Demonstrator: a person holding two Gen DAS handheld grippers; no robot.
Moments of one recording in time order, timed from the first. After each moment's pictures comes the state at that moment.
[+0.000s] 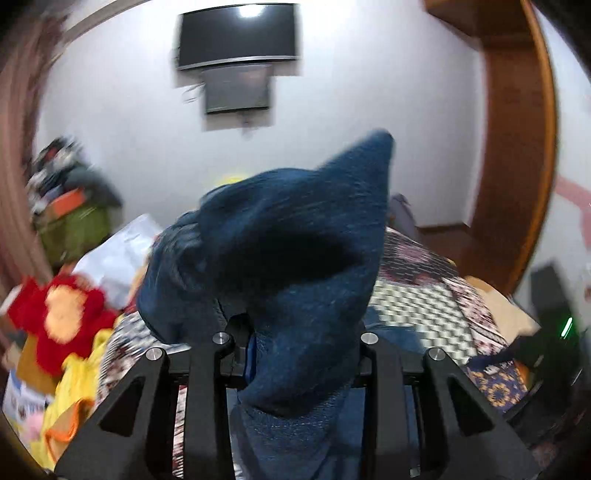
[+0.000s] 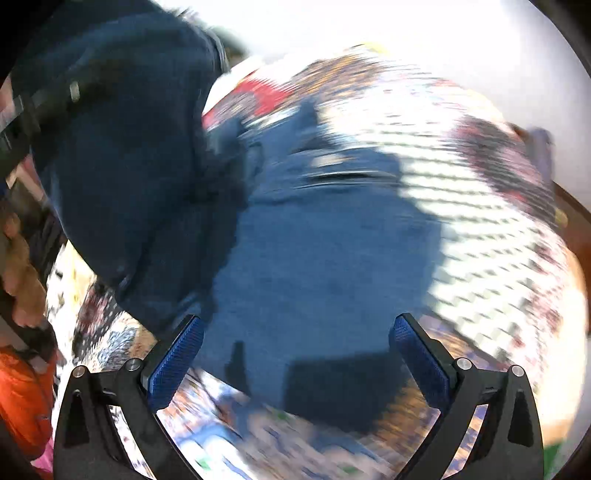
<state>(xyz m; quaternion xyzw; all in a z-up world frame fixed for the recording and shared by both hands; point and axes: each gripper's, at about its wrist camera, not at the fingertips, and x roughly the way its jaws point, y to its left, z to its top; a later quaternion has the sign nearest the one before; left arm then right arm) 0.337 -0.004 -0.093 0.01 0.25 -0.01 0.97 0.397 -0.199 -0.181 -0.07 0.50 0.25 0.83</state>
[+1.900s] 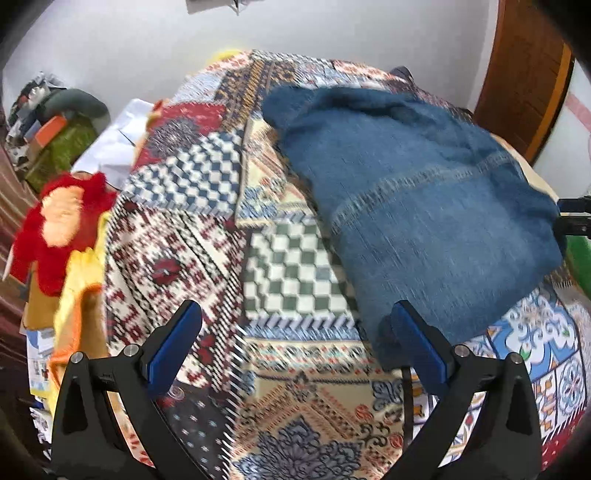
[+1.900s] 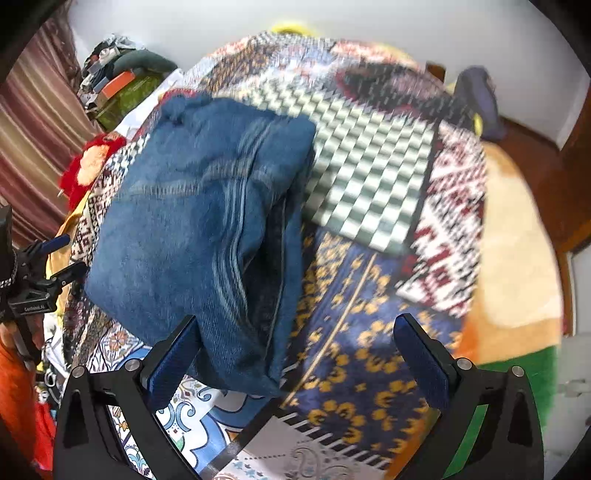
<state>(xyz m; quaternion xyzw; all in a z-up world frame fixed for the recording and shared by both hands) 0.290 0.082 -0.193 0.02 0.48 -0.01 0.88 0.377 -0.270 -0.198 -0.03 0.54 0.19 0.82</state>
